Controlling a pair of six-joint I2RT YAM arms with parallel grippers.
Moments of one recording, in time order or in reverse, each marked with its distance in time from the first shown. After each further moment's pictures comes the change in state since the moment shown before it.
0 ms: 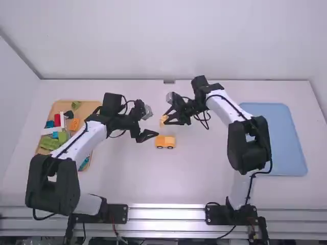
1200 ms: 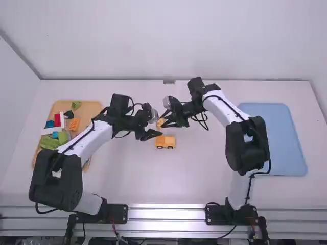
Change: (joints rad) left arm -0.060 0.031 0.000 0.022 -0.029 0.051; right arm 0.034 0.000 0.002 -0.034 -0.035 -0.157
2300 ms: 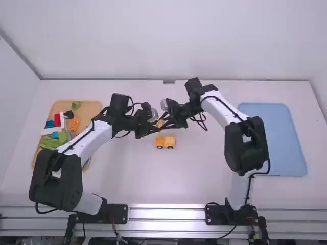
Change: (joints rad) left arm 0.000 0.000 -0.002 0.013 -0.023 -0.031; right arm 0.026 0.000 0.000 0.008 0.059 -0.005
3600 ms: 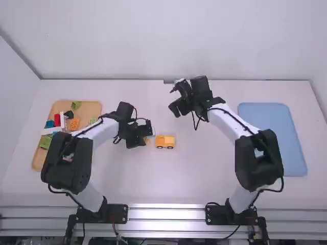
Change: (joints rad) left arm 0.000 0.183 0.018 -0.257 -0.481 0.338; right arm -0.006 -0.239 -0.329 0.797 0.818 1.103
